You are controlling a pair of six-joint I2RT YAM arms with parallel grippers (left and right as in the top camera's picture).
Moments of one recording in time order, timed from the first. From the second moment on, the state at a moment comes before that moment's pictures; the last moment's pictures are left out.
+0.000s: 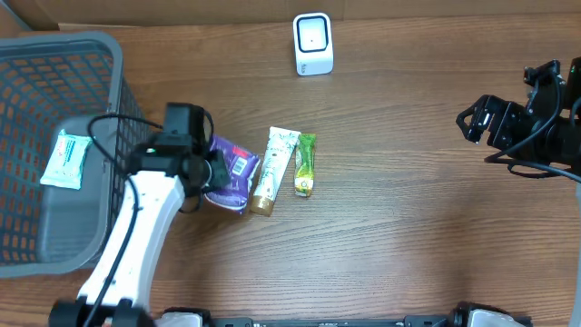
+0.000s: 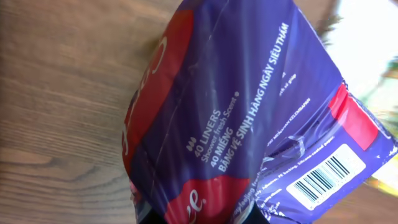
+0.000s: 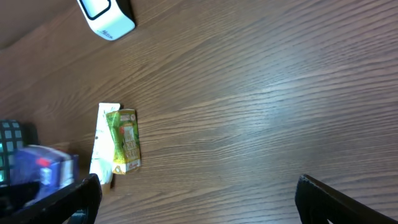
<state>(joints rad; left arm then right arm) -0.08 1.45 1.05 -0.91 -0.01 -0.39 -0.18 1.35 1.57 -1.29 -0.36 0.20</state>
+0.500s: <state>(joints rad) -0.09 1.67 0.99 -0.74 0.13 -0.56 -0.18 1.35 1.57 -1.29 -0.36 0.20</state>
